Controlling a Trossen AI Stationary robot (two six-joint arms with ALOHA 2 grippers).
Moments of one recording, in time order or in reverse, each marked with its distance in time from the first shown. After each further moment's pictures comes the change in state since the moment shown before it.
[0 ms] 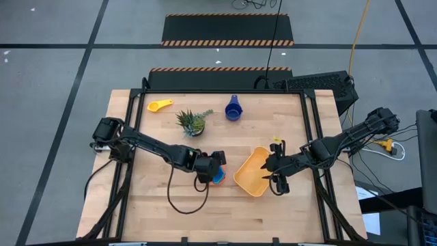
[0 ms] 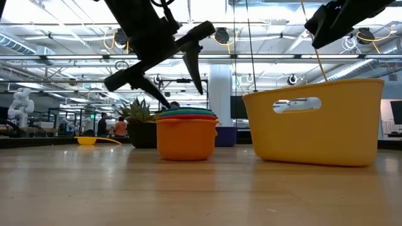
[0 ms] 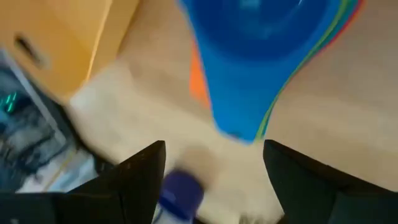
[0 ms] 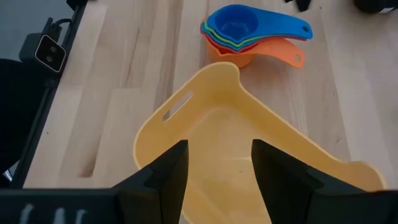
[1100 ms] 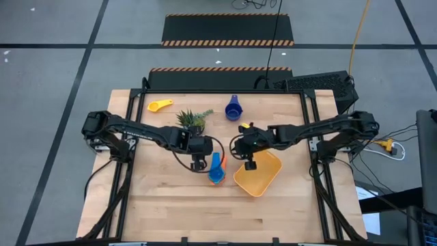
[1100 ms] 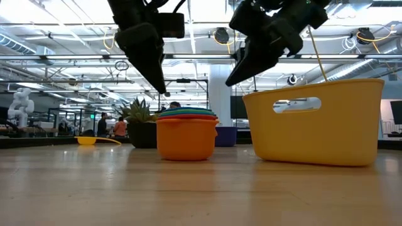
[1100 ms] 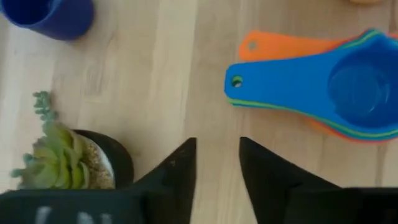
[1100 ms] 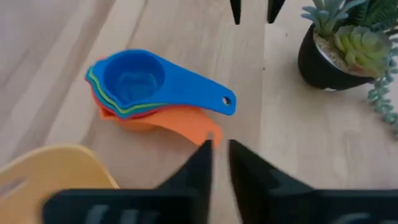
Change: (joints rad) left arm 0.140 -0.154 -0.001 -0.236 0.243 -1.458; right arm -0.413 0.383 0.081 0.387 -0.190 -0.534
